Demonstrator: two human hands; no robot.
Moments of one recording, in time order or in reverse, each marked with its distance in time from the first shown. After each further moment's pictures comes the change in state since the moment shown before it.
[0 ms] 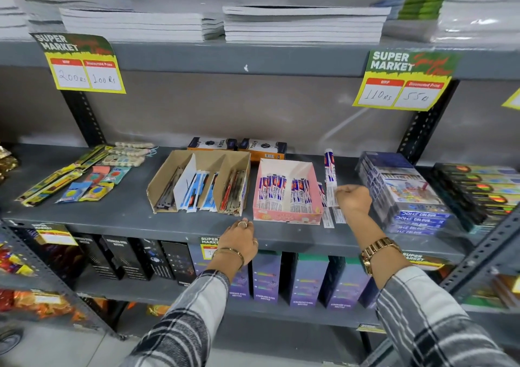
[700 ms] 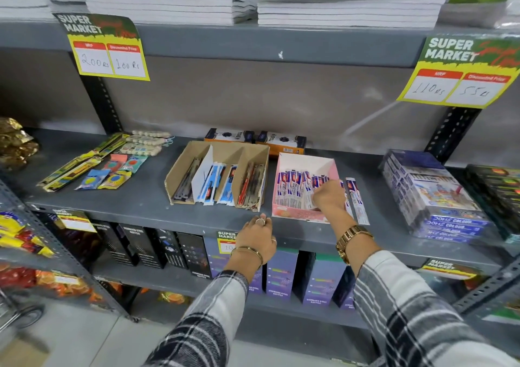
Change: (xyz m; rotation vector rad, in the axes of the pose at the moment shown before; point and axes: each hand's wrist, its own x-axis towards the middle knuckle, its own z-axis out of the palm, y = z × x) left_hand 0.000 -0.004 0.004 -0.007 0.011 0.004; right_hand -0.029 -0.025 0.081 -0.339 -0.205 -0.114
